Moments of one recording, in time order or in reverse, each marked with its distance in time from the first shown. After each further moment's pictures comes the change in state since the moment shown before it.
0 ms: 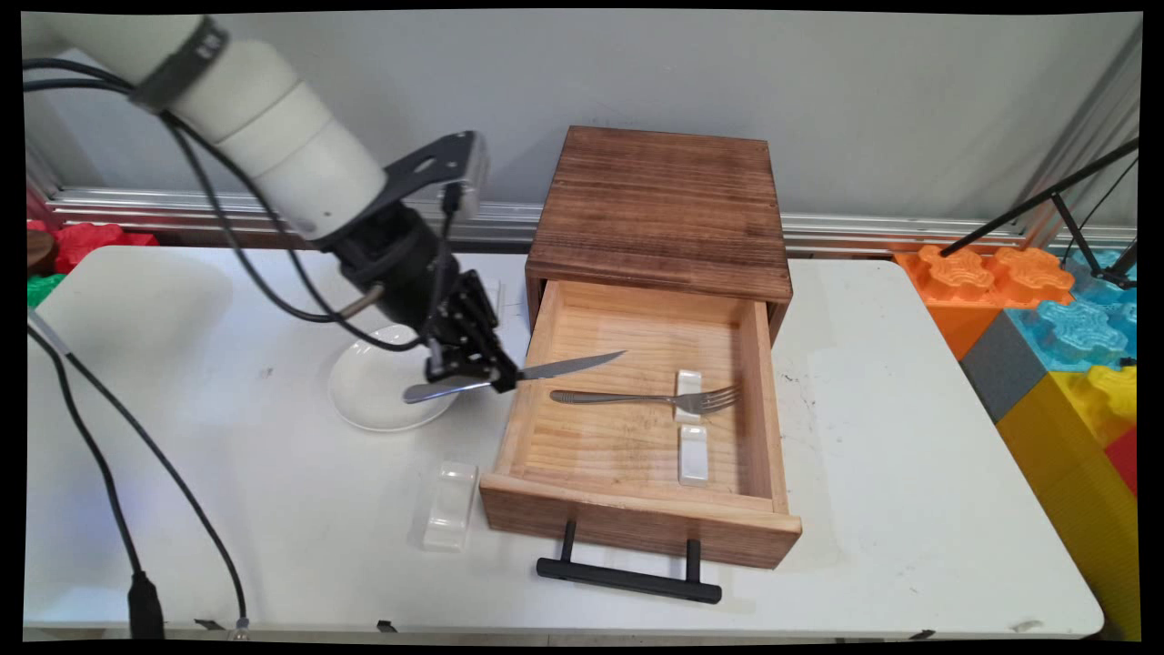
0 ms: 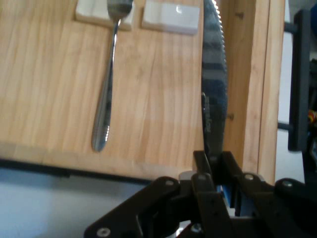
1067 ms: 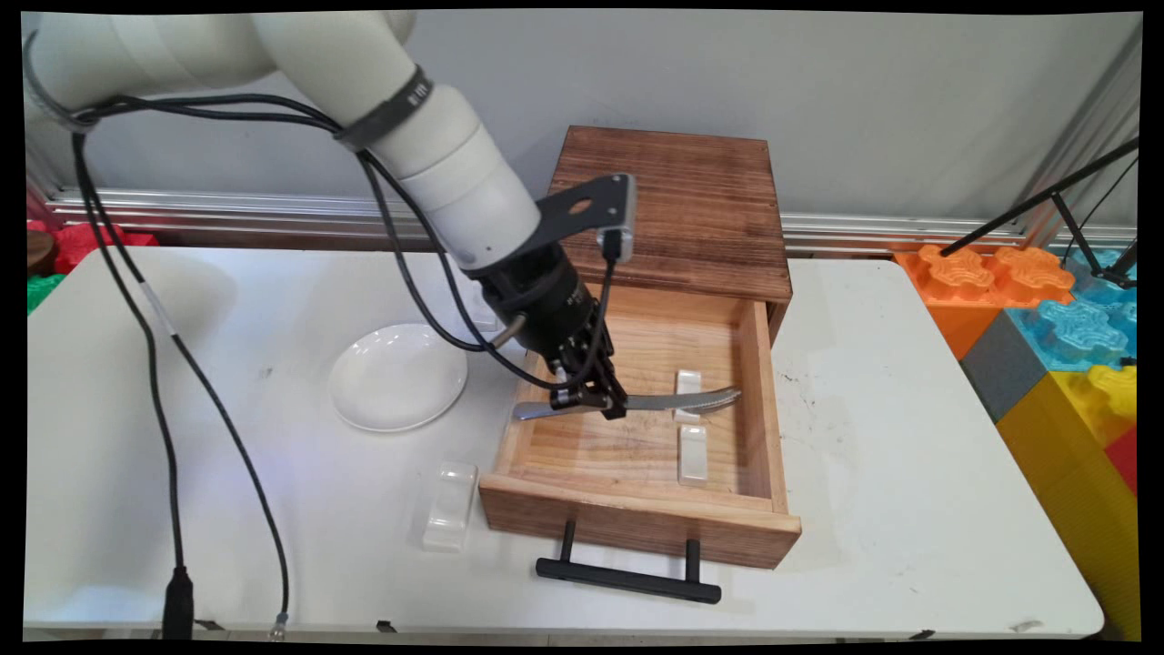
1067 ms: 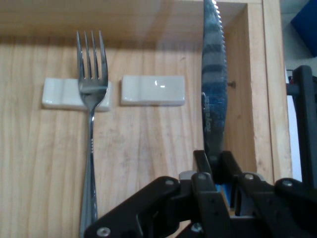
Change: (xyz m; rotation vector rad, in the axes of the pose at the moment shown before) arm 0.080 -0.004 0.073 -0.057 -0.004 0.122
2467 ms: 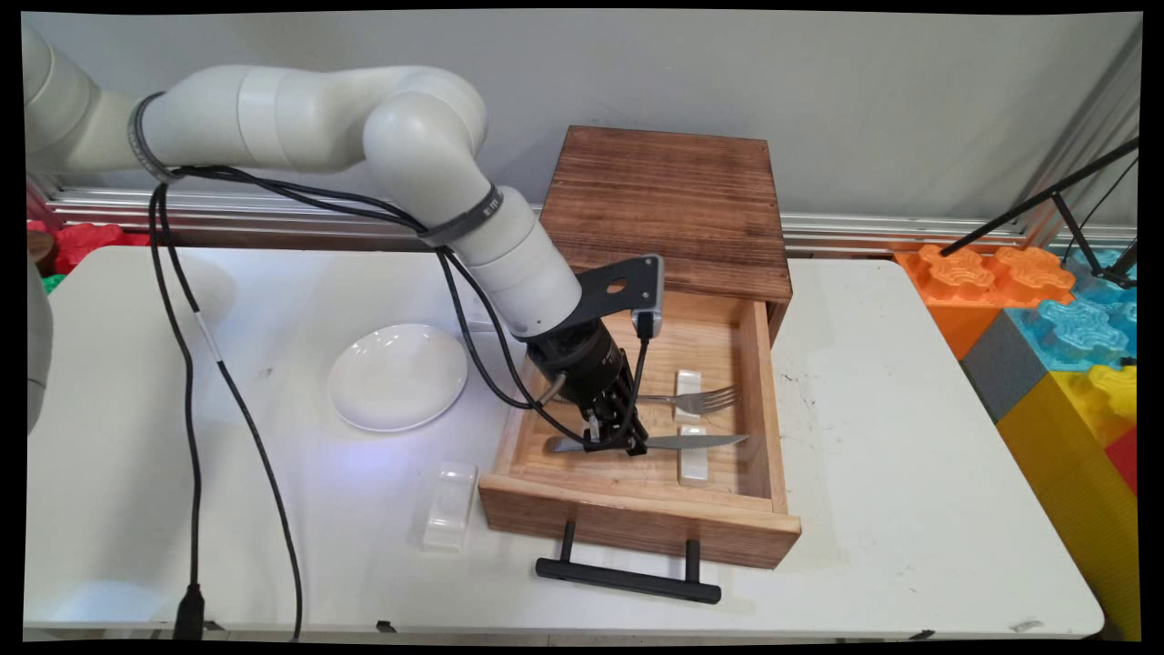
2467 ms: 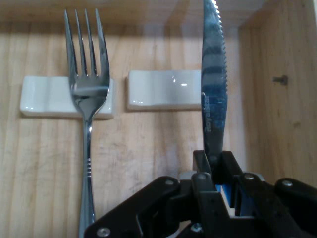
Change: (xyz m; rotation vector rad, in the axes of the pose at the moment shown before) arm -0.015 -0.021 0.087 -0.005 -0.005 0.017
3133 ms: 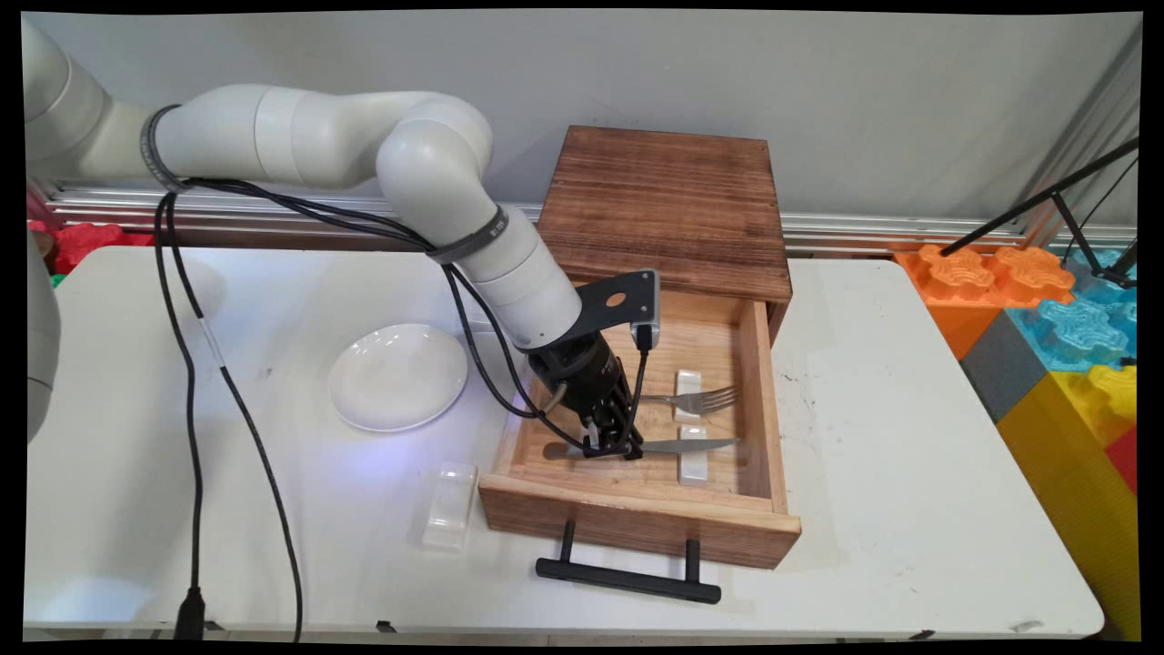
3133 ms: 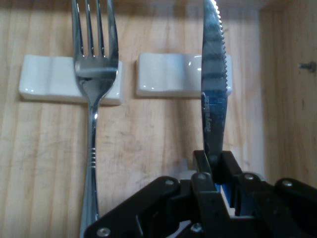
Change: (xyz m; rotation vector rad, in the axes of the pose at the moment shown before) arm -0.009 -0.006 0.018 0.007 -0.015 -0.027
